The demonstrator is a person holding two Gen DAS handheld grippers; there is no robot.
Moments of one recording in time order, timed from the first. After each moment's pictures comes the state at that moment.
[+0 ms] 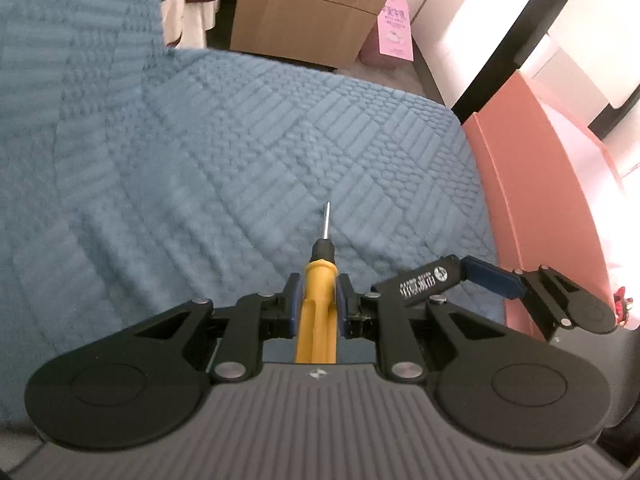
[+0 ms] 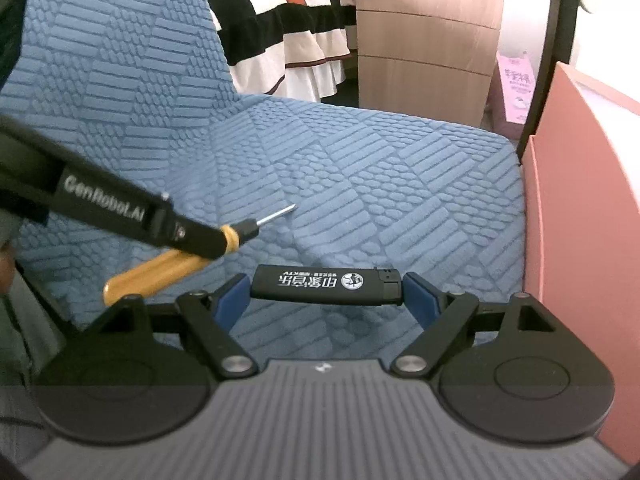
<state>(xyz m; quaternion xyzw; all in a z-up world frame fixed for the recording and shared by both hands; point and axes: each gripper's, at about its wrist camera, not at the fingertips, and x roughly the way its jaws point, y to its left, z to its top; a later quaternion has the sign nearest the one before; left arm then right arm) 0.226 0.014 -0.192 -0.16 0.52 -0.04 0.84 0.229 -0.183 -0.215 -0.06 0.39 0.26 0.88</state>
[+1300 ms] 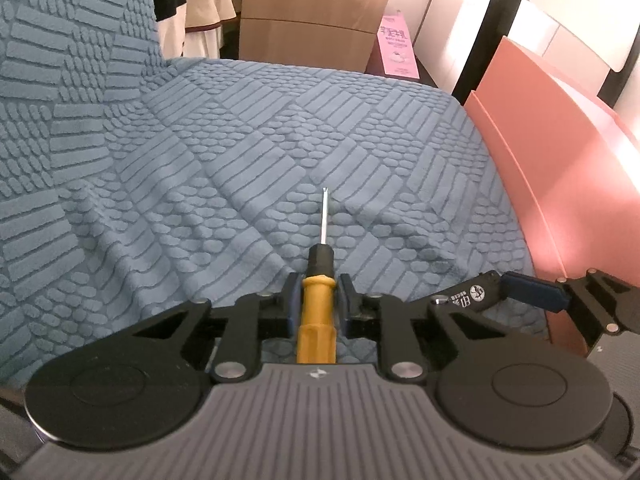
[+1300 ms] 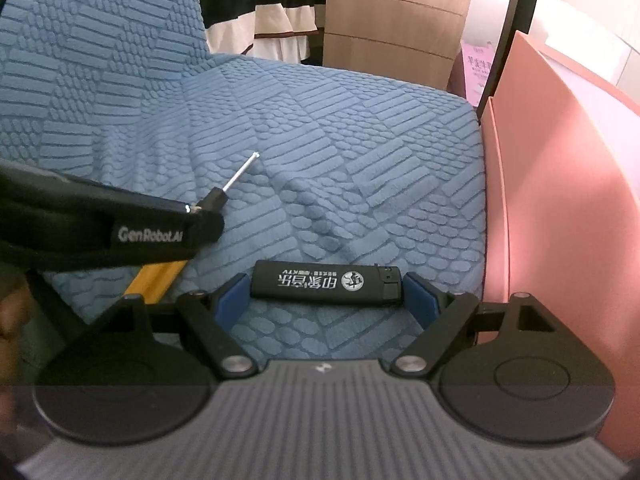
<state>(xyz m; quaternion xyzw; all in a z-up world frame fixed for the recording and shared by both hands) 0.202 -0.020 -0.231 -0.09 0.46 -0.02 0.88 0.194 -0.188 -0.236 -0.11 0.40 0.19 0.89</state>
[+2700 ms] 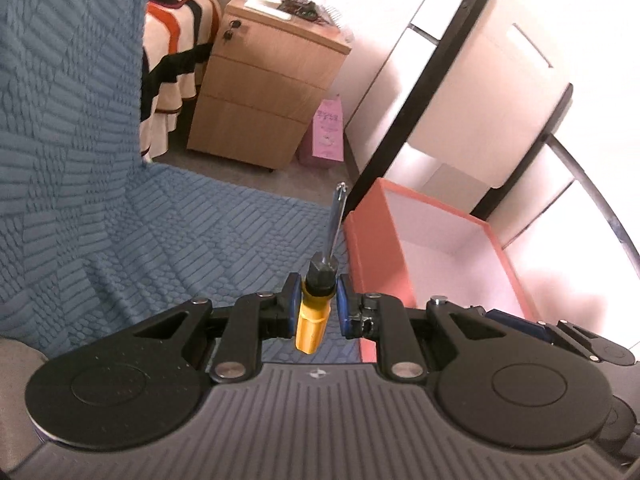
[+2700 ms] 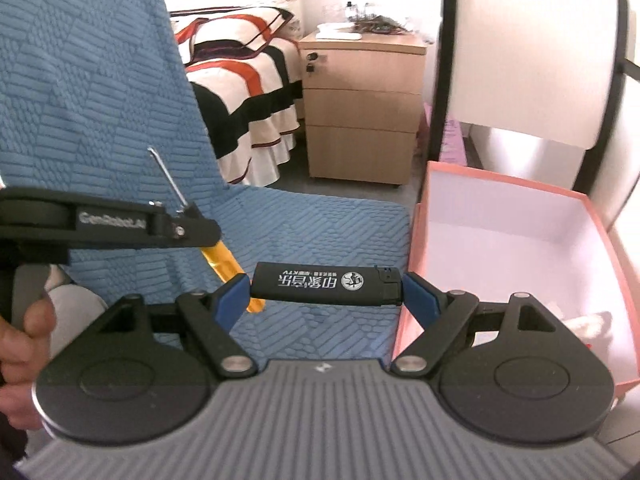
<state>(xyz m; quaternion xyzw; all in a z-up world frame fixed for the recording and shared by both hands) 0.127 -0.013 -0.031 -0.20 0.37 -0.09 0.90 0.122 -0.247 -0.050 -0.03 0.34 0.18 0.92</state>
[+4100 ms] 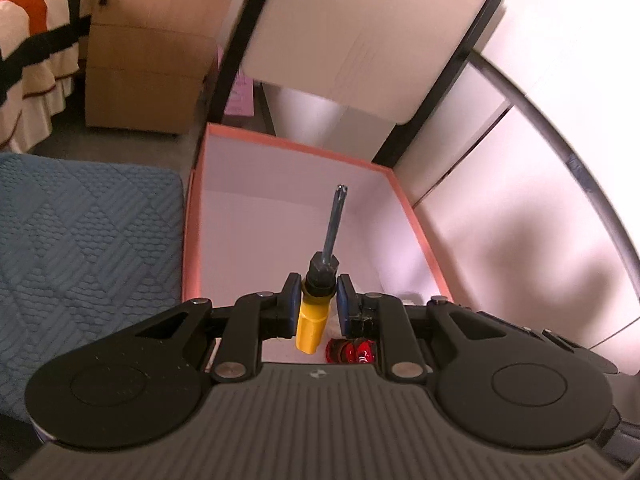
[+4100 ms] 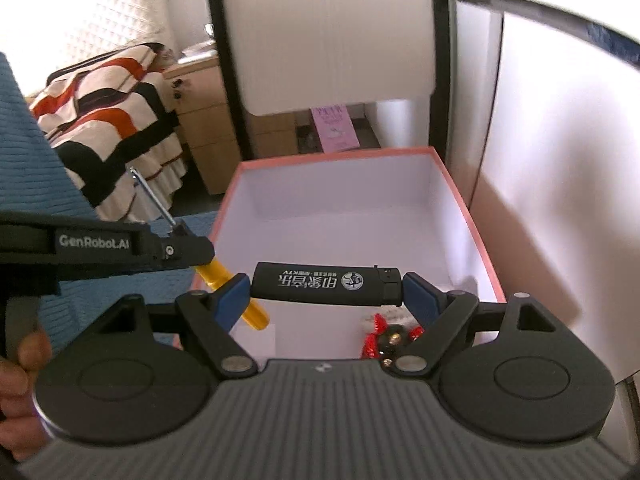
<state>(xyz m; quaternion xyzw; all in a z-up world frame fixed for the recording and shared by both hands) 0.209 -0.233 -0.040 -0.17 0.42 -0.18 0.87 0.159 -0.428 -0.071 0.05 0.35 0.06 0.93</state>
